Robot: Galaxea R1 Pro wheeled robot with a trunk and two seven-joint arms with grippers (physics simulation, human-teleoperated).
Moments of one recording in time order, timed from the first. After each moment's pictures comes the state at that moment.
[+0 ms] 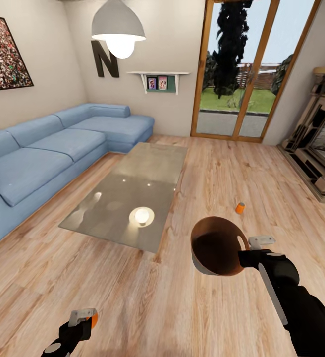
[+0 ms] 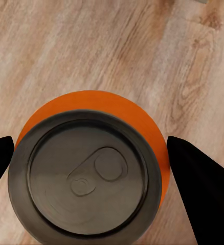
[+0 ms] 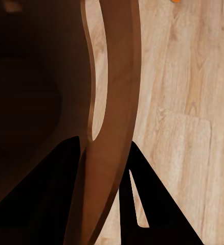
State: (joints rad) left arm -0.37 0.08 0.13 -0.43 0.00 -0.09 -0.06; right arm -0.40 -0.15 0.00 -1.53 0.00 1.01 -0.05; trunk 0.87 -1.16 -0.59
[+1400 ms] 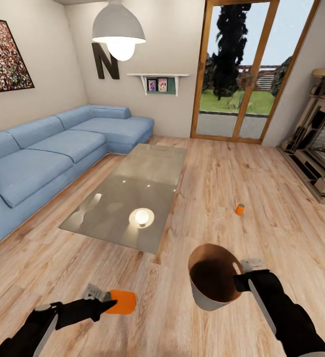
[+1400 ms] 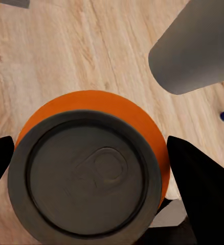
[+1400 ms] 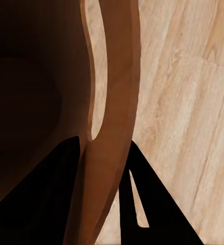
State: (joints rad) left arm -0.37 0.20 0.06 -0.81 0.01 0.24 -0.96; right arm -0.40 -0.15 0.06 -1.23 0.00 0.95 -0.05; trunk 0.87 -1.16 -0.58
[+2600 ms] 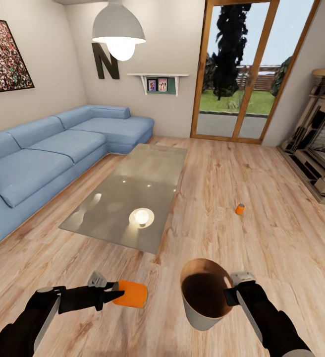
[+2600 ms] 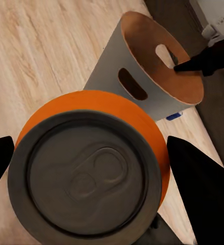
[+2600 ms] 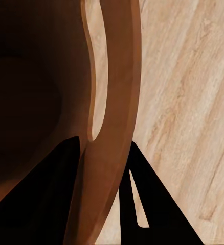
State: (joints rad) left arm -0.37 0.19 0.05 -1.03 0.01 0.44 -1.17; right arm -0.42 -0.09 0.10 -1.01 0.02 0.85 -0.06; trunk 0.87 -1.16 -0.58
